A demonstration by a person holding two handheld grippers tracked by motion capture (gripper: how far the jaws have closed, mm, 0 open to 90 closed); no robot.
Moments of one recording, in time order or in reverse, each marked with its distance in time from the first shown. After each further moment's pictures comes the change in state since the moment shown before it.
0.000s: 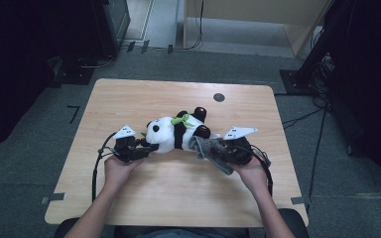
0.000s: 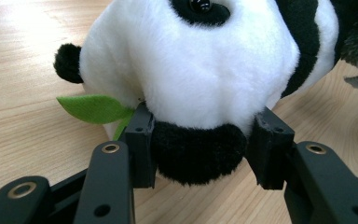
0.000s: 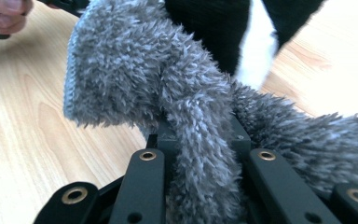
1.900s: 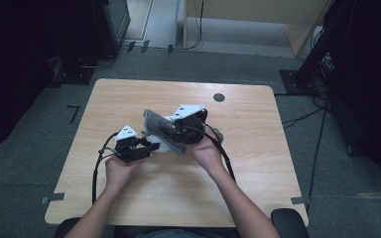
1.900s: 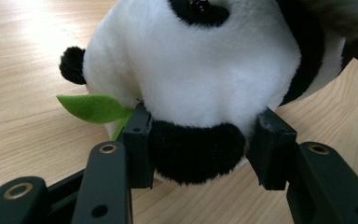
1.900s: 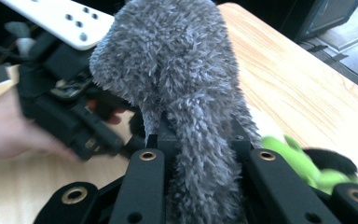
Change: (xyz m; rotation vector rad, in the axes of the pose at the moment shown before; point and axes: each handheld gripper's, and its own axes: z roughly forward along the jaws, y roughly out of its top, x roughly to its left) left arm -0.007 0.002 0.000 -0.025 0.042 0.022; right arm 0.074 0.123 0.067 -0.094 0.068 -0.168
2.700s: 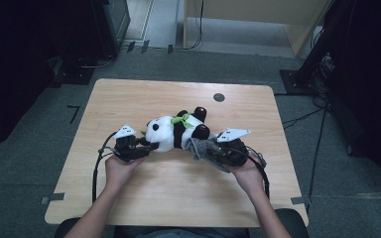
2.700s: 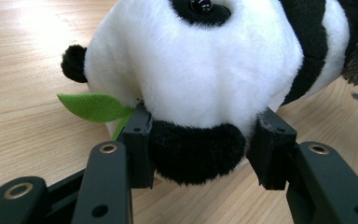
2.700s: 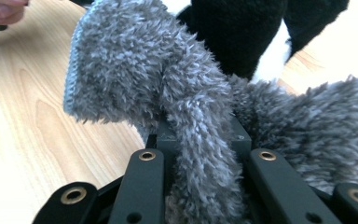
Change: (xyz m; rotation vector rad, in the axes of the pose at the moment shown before) left arm 0.006 -0.001 0.002 0.014 -0.009 -0.035; right arm -0.033 -0.117 -0.074 0.115 -0.088 0.120
